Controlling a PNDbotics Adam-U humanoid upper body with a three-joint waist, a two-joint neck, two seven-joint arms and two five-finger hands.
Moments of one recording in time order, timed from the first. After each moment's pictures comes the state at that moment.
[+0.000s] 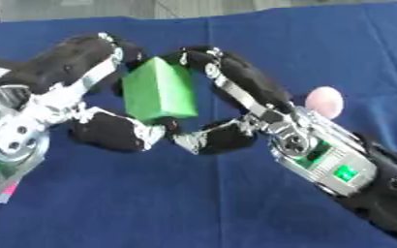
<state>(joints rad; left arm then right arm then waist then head) -1.04 0.54 -0.68 -1.93 -0.55 0.71 -0.48 -0.68 -0.63 0.56 -2.02 0.38 0.21 -0.01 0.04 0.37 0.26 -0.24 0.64</state>
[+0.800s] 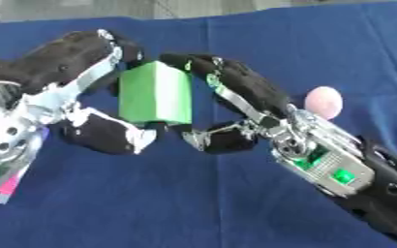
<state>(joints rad) -1.02 0.56 -0.67 -1.94 -0.59 0.65 -0.52 -0.66 -0.63 0.56 -1.99 0.47 0.22 0.01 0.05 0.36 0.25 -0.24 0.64</state>
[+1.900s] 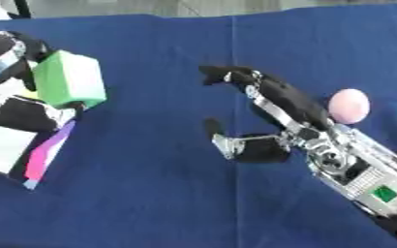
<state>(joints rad) -0.70 0.87 -0.41 -1.92 -0.46 0.70 -0.34 -0.61 -0.64 0.58 -1.99 0.37 0.18 0.01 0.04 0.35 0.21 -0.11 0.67</state>
